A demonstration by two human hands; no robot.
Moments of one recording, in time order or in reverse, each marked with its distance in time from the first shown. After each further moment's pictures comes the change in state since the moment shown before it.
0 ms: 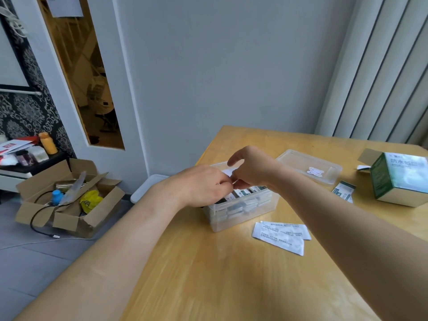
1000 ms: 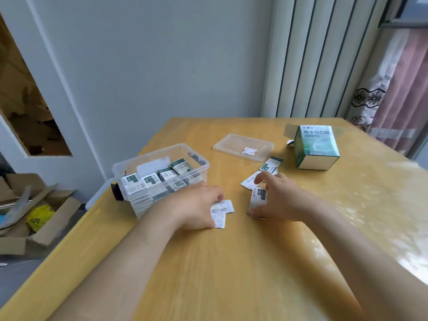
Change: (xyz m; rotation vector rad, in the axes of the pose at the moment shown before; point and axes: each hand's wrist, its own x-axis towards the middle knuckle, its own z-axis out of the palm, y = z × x) left_hand 0.017 0.122 0.060 0.085 -0.186 0.097; right_hand -0.093 0.182 -0.069 -0.385 0.118 0.155
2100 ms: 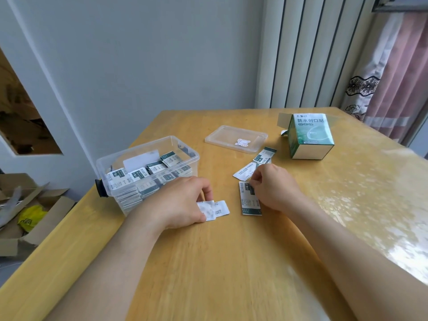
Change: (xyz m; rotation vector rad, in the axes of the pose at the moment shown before) left_hand -0.009 0.000 0.008 -0.240 0.172 -0.036; right_hand 0.016 -0.001 0.015 0.012 0.263 0.084
